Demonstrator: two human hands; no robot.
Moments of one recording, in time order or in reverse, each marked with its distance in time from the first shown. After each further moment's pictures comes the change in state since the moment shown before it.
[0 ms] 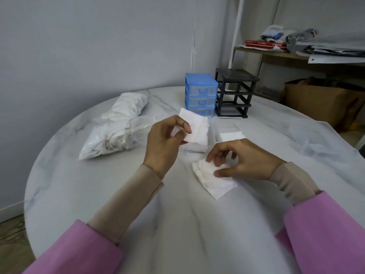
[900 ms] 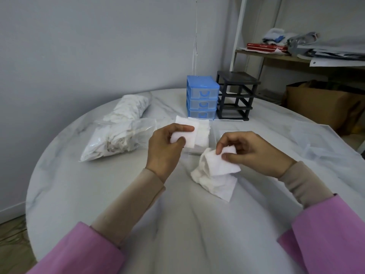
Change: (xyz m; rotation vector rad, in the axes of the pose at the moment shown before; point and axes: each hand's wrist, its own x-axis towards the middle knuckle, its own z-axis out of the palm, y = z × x) left_hand -0.003 -0.005 0.001 0.087 0.070 -0.100; right_hand -0.004 -0.003 -0.010 0.351 0.120 -0.055
